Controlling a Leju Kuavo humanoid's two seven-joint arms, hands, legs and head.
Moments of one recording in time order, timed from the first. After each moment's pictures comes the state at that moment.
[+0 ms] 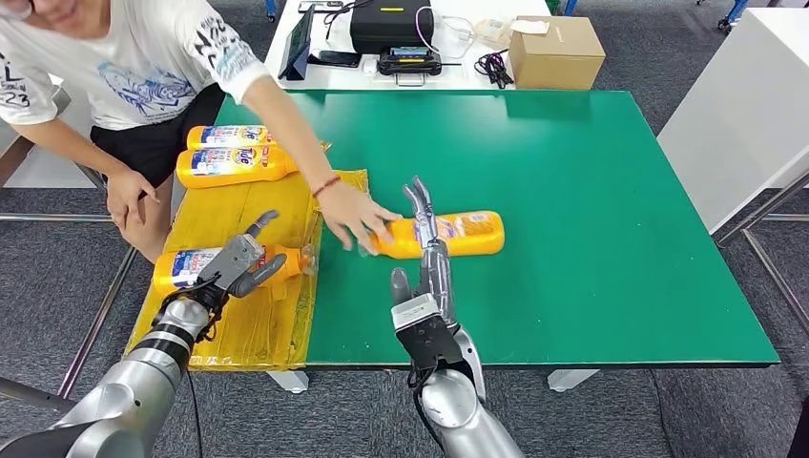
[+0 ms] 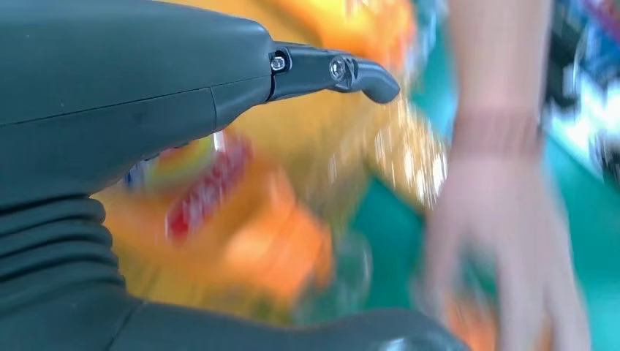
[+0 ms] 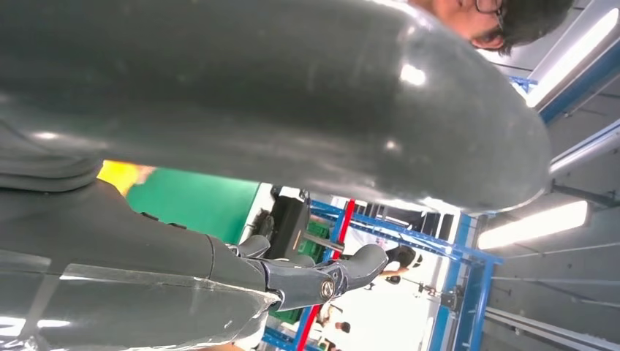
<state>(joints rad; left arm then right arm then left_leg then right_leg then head) -0.67 -0.06 0.20 -0.42 -0.82 0.13 -0.60 -0.17 0.27 0.55 -1.42 0.30 -0.39 -0.55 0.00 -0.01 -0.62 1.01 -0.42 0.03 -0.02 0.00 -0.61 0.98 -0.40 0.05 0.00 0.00</state>
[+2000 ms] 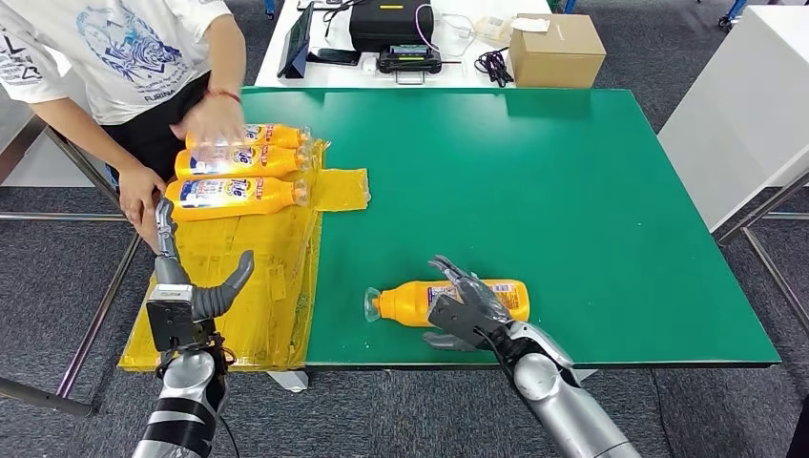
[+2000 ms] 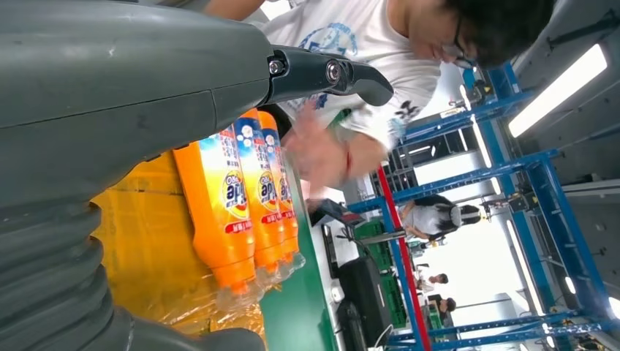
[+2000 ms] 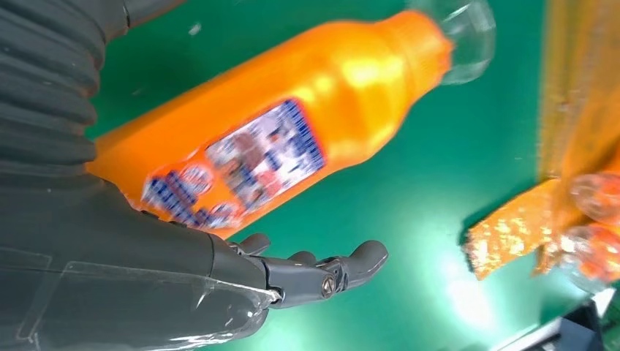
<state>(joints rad) -0.23 -0.19 0.04 -1.17 -0.21 0.52 -0.68 -0.26 -0.12 0.51 -1.24 0.39 0.14 -0.22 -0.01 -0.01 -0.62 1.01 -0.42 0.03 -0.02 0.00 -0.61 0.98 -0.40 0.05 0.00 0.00</state>
